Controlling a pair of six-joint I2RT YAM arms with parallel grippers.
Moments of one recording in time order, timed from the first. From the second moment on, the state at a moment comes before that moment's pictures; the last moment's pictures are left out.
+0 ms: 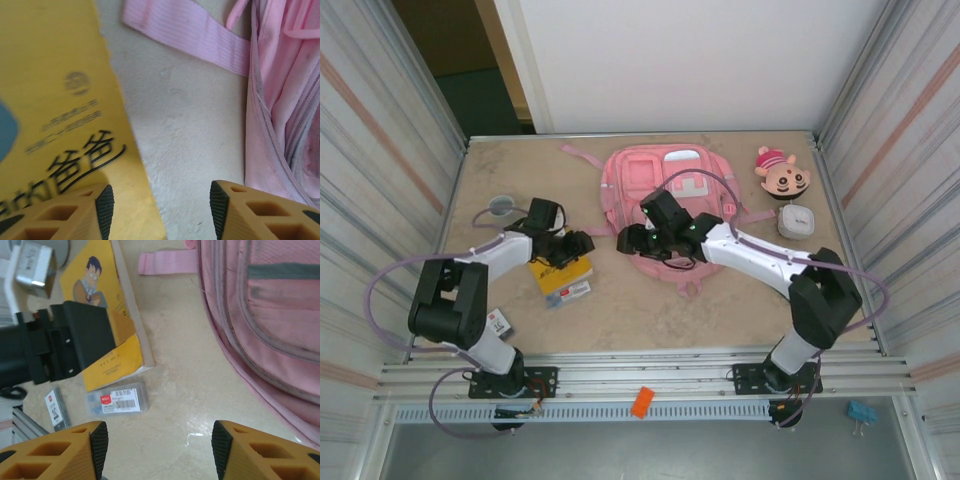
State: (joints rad) left arm -0.24 1.55 0.83 -0.36 0.37 -0.65; right arm 0.81 1.64 1.22 -0.43 -0.18 0.83
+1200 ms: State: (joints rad) left arm 0.16 1.29 0.61 -0.49 0.43 -0.58; right arm 0.90 2.30 1.82 -0.66 -0.29 0.55
